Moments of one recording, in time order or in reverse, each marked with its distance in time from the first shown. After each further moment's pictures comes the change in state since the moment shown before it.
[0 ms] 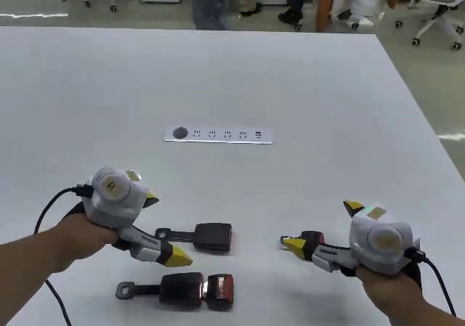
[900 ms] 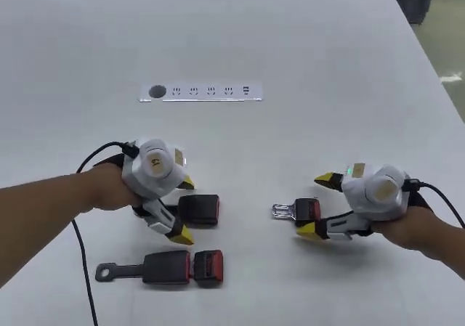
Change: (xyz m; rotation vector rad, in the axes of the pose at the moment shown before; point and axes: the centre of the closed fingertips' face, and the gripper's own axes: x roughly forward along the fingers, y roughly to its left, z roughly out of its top) left arm 0.096 -0.020 -0.006 0.409 0.291 -0.301; right arm 0.027 -0.006 -0.056 -0.267 0.268 0.364
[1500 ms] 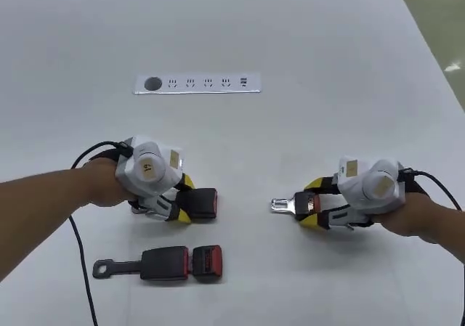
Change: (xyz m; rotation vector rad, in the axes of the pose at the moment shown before) left arm 0.010 0.006 -0.001 0.202 0.007 -0.005; right arm 0.010 0.014 -0.019 -0.190 0.097 0.167
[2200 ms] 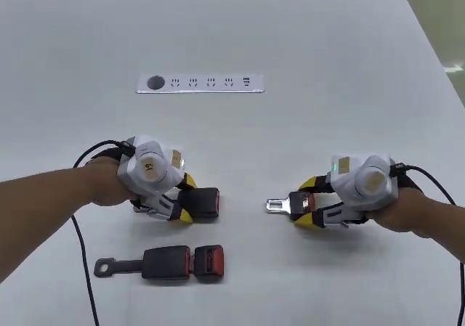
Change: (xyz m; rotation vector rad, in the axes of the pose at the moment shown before) left arm 0.001 0.001 -0.002 0.006 -0.010 -0.001; right arm 0.007 0.004 0.008 -0.019 0.011 0.038
